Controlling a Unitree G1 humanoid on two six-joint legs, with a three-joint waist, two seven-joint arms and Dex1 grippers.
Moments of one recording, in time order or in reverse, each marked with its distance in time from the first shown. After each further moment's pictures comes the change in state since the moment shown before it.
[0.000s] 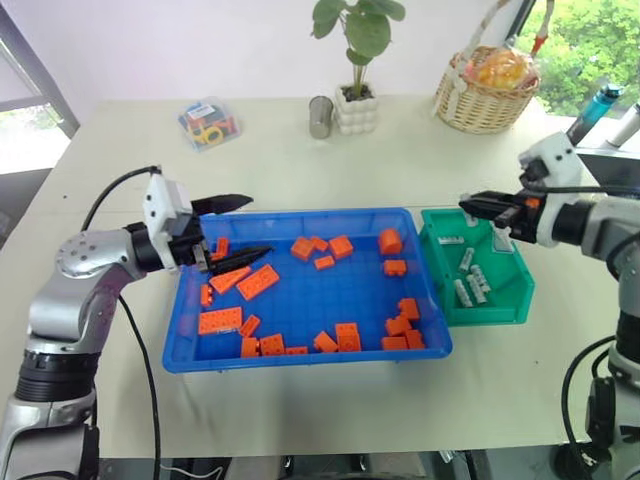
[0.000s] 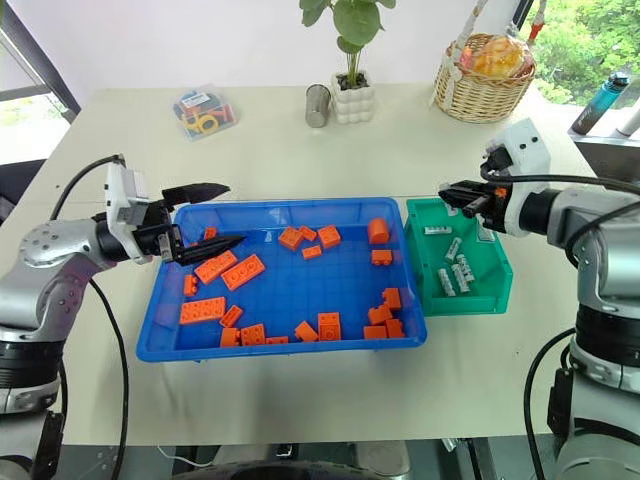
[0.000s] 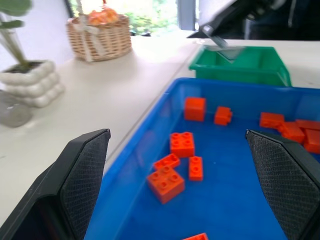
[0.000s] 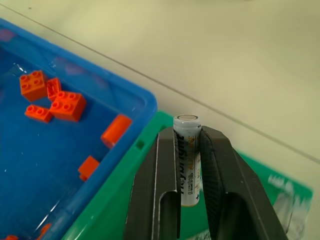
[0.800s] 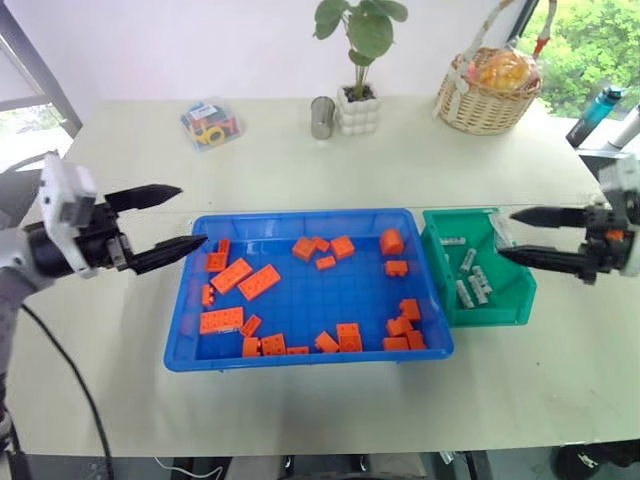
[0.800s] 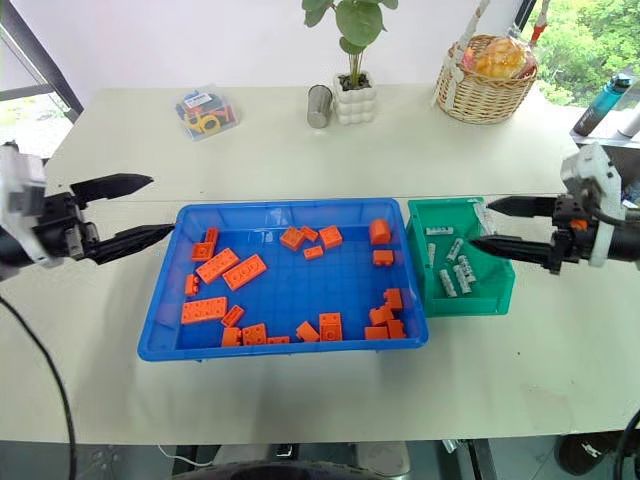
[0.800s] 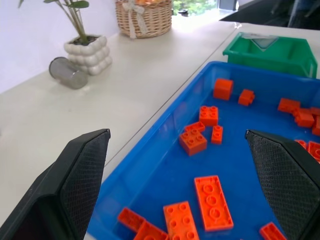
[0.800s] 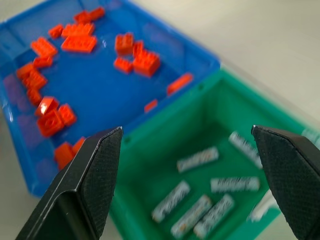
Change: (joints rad) left arm 0.189 0.216 0.310 -0.085 -0.146 0.175 -0.046; right arm 0.231 -0.325 -0.039 0.317 0.213 -0.537 0.551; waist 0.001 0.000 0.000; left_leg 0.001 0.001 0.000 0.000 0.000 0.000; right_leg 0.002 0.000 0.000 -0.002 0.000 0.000
